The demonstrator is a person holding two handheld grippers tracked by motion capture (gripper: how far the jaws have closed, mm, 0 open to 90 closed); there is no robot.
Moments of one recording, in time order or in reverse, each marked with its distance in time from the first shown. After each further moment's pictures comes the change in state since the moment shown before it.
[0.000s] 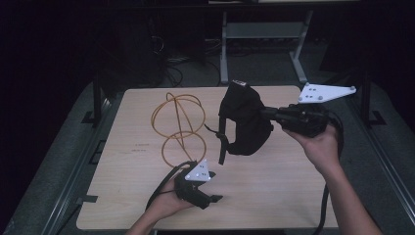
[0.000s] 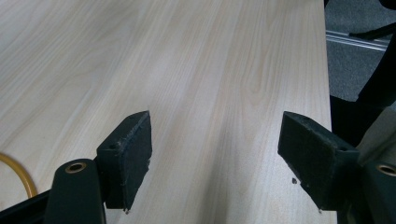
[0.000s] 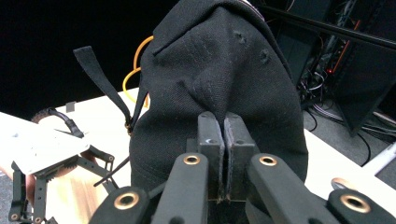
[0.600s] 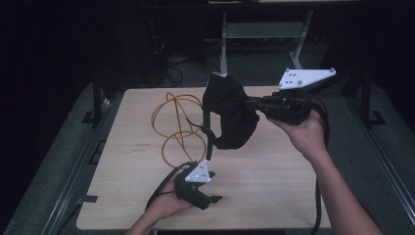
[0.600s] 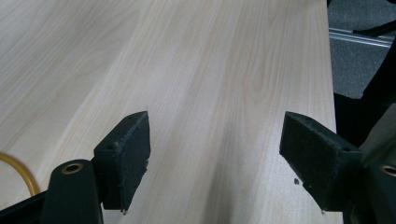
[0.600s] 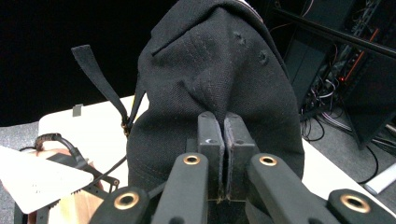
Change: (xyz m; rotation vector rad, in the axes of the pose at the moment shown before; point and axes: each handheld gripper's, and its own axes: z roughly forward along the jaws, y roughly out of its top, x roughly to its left) left arm -0.002 -0.002 0.002 -0.008 0.000 -0.001; right arm 0.008 0.040 0.027 0.023 0.040 -0.059
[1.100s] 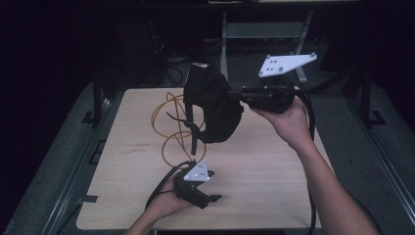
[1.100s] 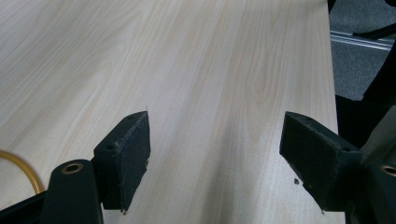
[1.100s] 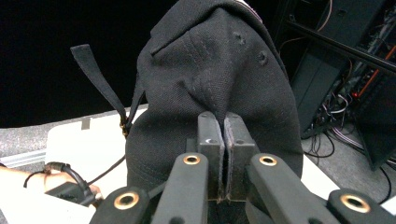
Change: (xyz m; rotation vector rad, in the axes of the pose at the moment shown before) left arm 0.004 -0.001 -0.003 -0.005 0.005 0.011; right arm 0.008 0.036 0.025 -0.017 0.047 -0.040
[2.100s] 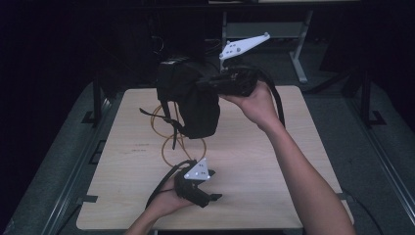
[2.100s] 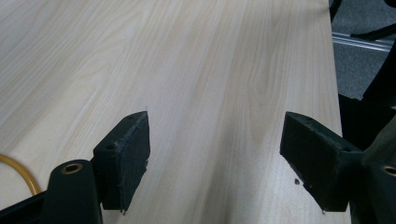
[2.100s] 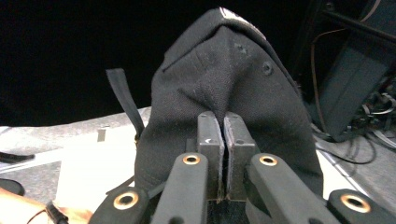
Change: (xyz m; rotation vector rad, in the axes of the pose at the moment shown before) left arm 0.005 0.000 0.003 0.005 -0.007 0.008; right arm -0.012 0.036 0.070 0.046 0.117 0.021
